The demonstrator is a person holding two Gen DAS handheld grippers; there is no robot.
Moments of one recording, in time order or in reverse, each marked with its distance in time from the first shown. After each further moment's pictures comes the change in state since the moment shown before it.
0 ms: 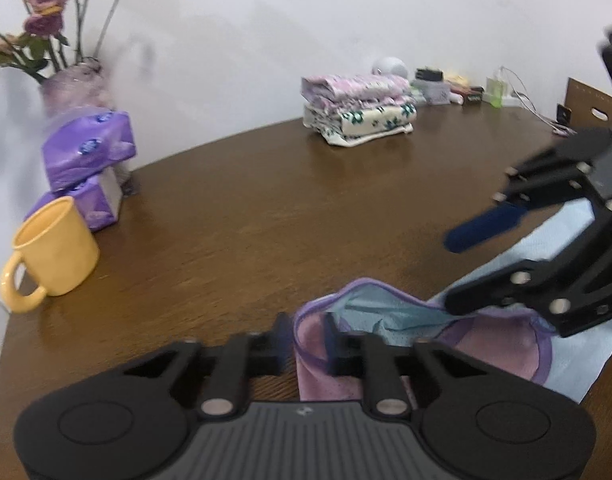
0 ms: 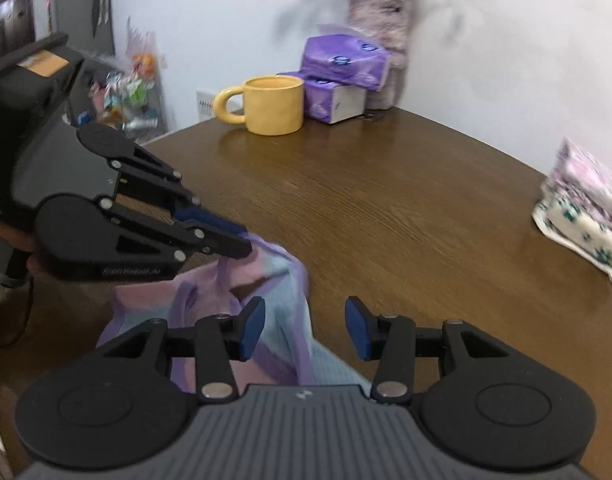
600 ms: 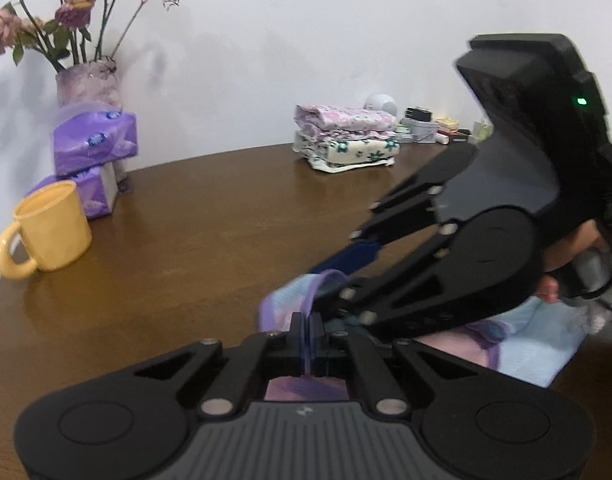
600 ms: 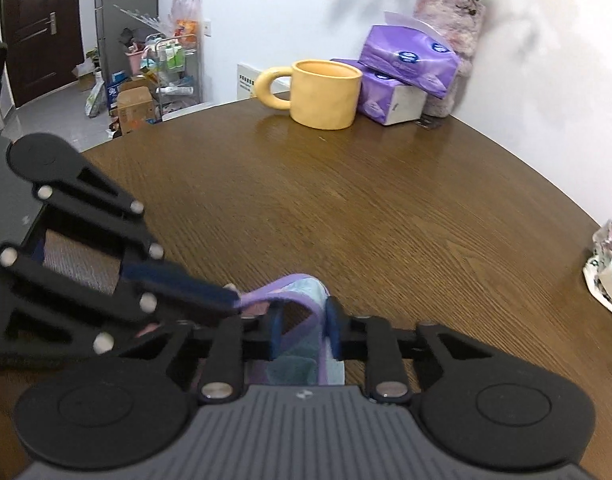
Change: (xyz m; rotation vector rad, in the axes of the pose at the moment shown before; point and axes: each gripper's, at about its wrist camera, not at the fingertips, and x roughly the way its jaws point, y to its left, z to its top) left arm -0.034 -0.009 -0.025 -0.114 -0.103 -0.071; right arm 0.043 0.021 0.027 -0.134 0.038 0.071
